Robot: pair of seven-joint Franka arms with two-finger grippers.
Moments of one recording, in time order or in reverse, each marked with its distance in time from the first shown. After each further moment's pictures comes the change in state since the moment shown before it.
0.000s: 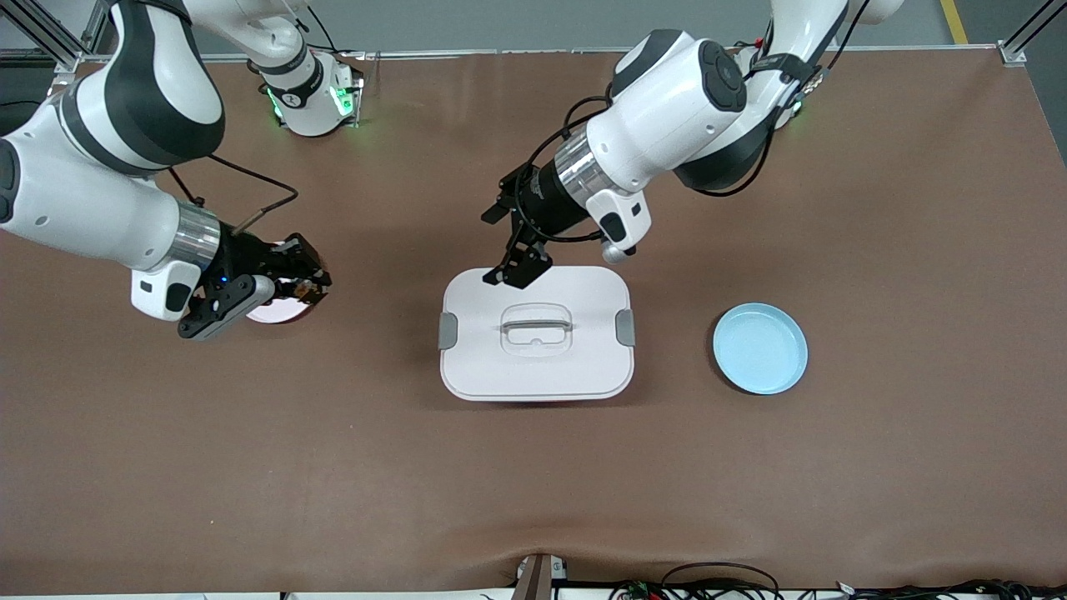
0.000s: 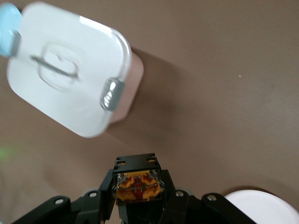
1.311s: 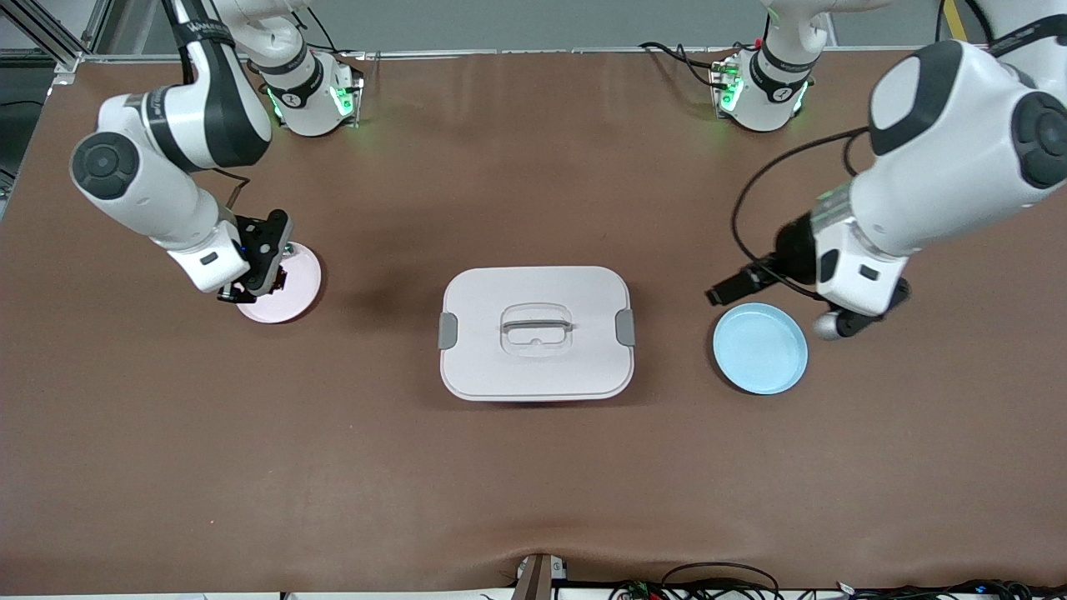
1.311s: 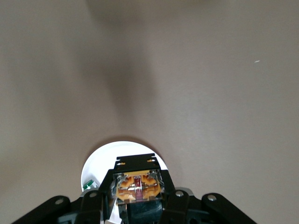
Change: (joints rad) left arm 0.469 -0.119 0.005 -0.014 0.273 -0.573 1.399; right arm -0.025 -0.155 0.005 -0.486 -0.351 0.347 -0.807
